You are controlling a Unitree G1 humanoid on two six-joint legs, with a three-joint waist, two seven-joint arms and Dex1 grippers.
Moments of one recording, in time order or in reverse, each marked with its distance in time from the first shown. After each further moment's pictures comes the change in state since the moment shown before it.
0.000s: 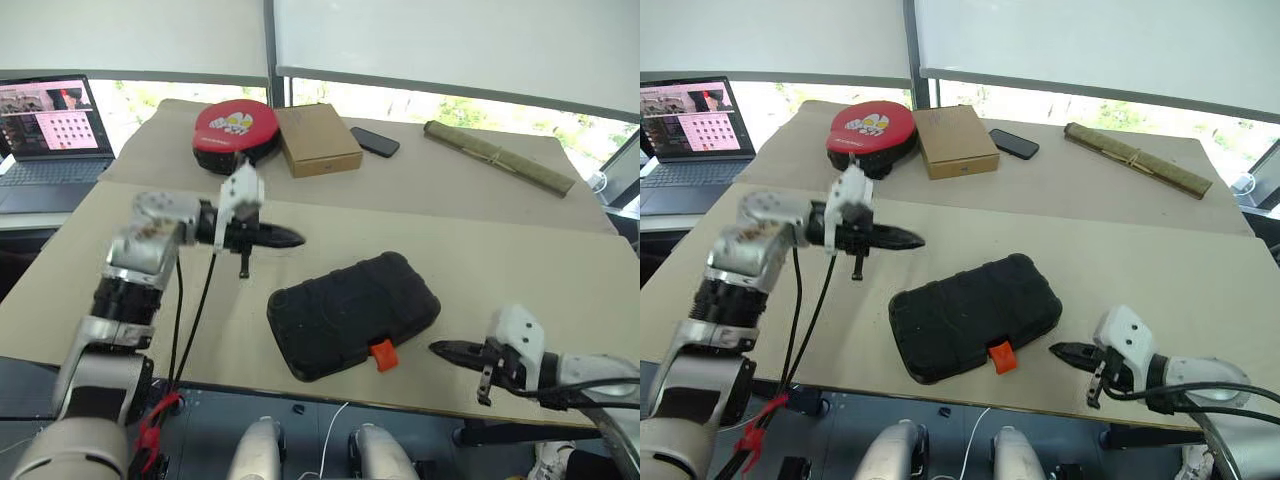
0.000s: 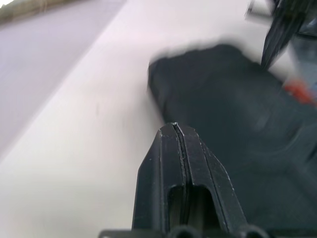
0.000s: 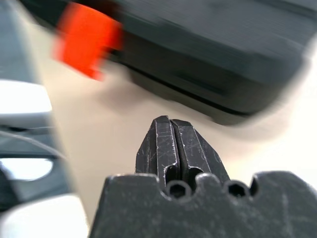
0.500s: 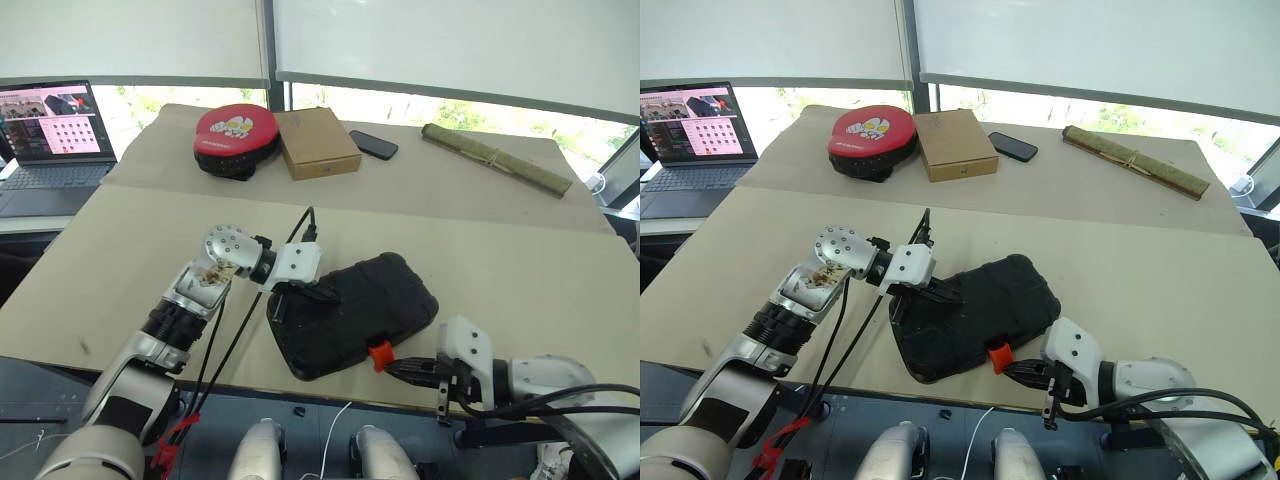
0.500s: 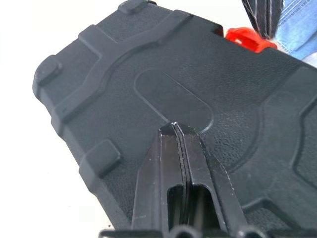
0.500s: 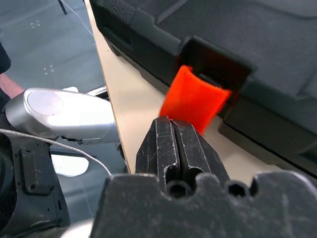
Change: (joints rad) left arm 0.077 -0.123 -0.221 0.118 0.194 -0.404 0.035; right arm -0.117 0.036 0.233 -0.133 -0.006 0.175 -0.125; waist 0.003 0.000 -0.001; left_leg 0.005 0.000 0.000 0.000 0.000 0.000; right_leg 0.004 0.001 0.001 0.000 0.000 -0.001
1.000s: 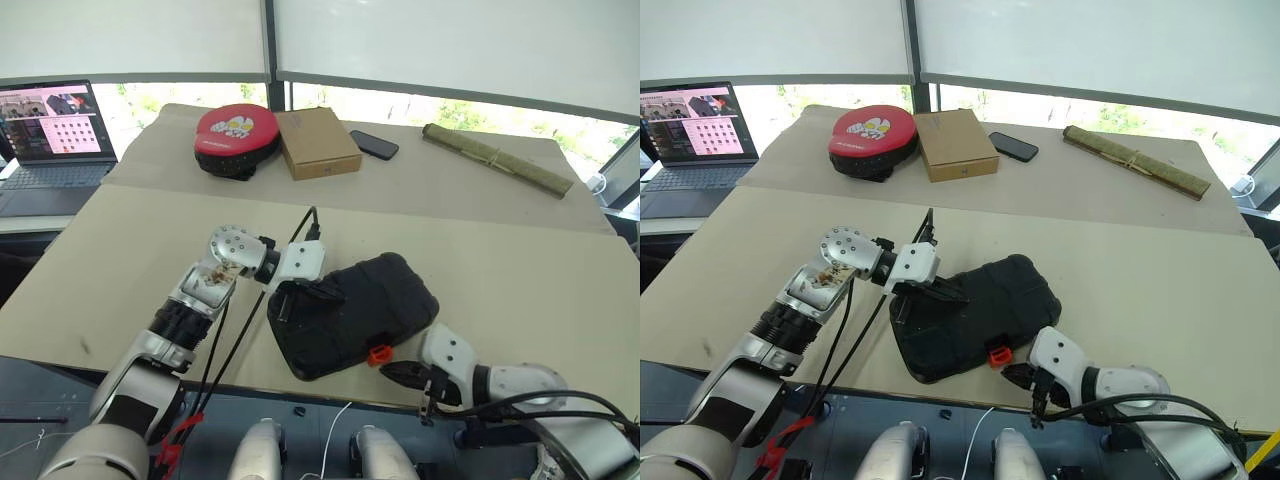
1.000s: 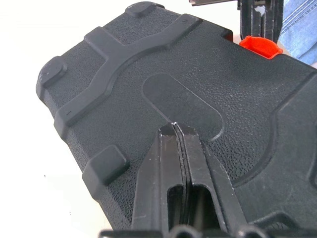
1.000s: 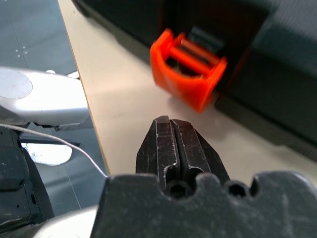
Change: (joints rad) left arm -0.001 -0.022 0.012 0.004 0.000 0.032 0.014; right arm 0.021 0.040 0.098 0.049 -0.161 -0.041 -0.076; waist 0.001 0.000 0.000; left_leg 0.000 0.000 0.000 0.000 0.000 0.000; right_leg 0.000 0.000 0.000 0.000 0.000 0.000
